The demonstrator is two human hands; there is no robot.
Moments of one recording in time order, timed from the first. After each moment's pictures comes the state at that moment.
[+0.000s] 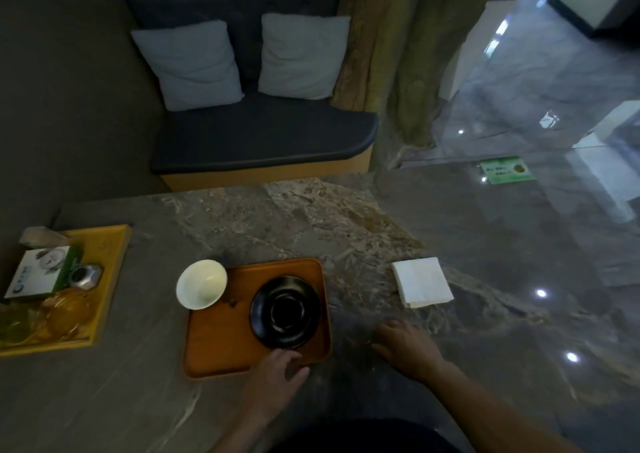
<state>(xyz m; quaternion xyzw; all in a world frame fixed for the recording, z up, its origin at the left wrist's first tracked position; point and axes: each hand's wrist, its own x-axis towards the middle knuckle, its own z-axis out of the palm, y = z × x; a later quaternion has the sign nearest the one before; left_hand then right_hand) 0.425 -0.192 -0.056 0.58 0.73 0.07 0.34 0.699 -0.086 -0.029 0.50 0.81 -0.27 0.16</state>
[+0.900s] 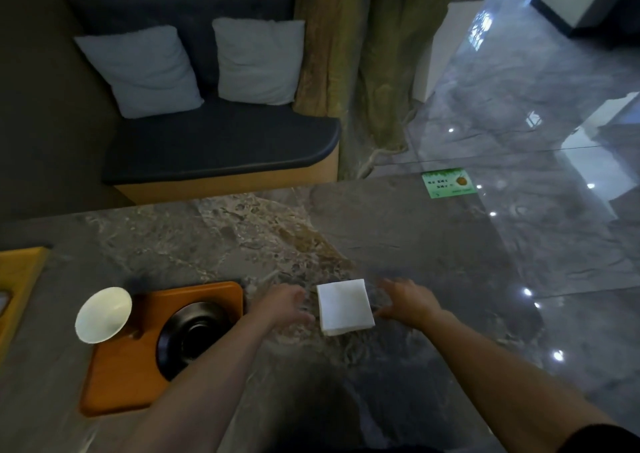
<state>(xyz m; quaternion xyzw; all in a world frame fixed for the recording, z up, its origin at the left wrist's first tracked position) 0.559 0.026 -0.035 0.61 0.68 -0.07 0.40 0.839 0.066 -0.016 0.57 0.75 -0.28 0.18</state>
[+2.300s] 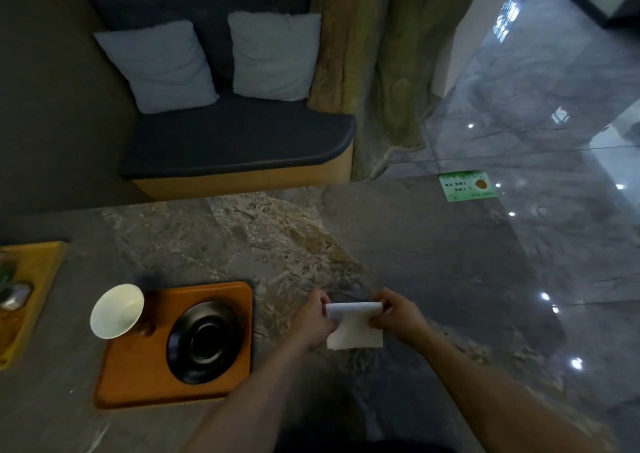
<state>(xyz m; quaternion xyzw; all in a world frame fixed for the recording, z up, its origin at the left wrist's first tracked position) 0.612 0.000 -0.039 0.46 0.74 0.12 0.48 0.815 0.043 -0.012 0.61 0.59 -0.53 -0.03</state>
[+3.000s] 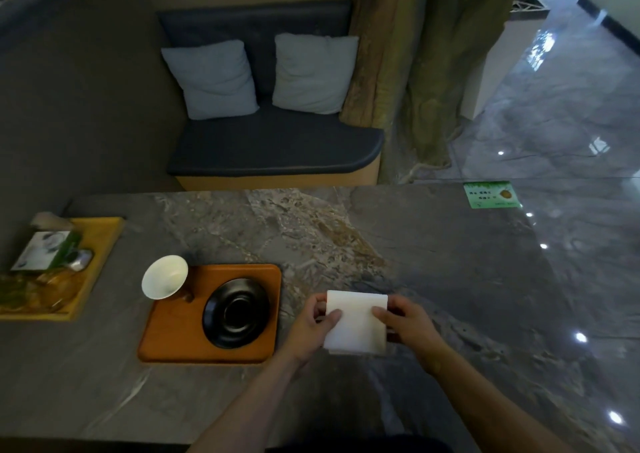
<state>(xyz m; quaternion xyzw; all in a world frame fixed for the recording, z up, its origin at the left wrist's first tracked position) 0.592 -0.086 -0.001 0.27 0.65 0.39 0.59 0.791 -0.021 0.016 0.56 0.45 -0.66 -0.19</state>
